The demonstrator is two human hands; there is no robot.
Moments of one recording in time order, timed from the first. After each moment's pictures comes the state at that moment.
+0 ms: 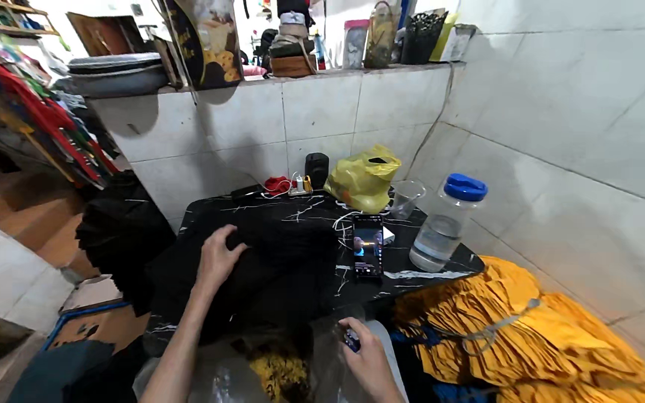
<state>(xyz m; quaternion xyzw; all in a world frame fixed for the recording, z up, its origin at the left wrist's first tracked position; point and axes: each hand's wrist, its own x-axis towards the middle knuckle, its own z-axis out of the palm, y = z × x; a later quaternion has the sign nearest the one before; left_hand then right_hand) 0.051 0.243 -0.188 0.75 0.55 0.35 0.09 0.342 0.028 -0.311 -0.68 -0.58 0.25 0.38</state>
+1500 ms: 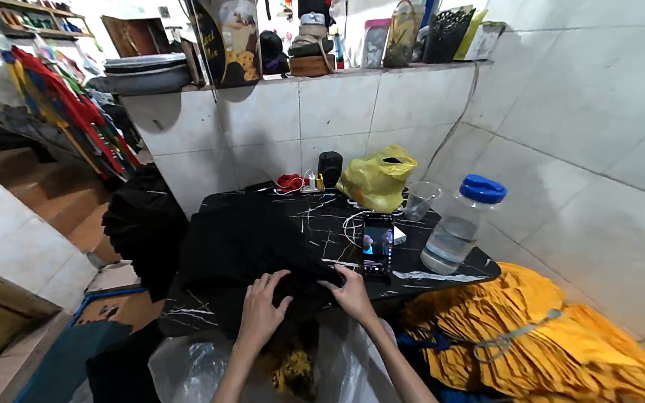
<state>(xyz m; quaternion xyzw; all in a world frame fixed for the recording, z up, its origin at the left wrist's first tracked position) 0.101 0.135 -0.286 0.78 0.54 0.30 0.08 0.347 0.143 -0.295 -0.60 -0.62 0.25 0.44</state>
